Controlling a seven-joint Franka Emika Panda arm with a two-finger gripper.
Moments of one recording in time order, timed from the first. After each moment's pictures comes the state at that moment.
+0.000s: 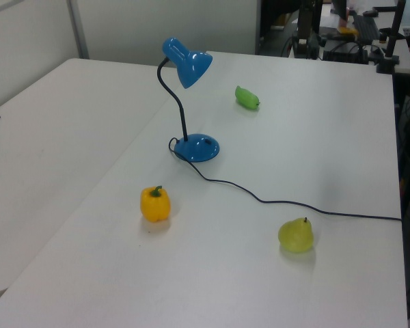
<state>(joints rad) 0.07 -0.04 0.00 -1.61 0.05 1.59 -0.13</state>
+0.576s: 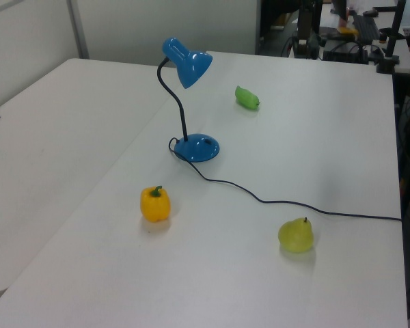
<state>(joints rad) 0.07 -0.04 0.00 -1.61 0.05 1.59 -0.13</state>
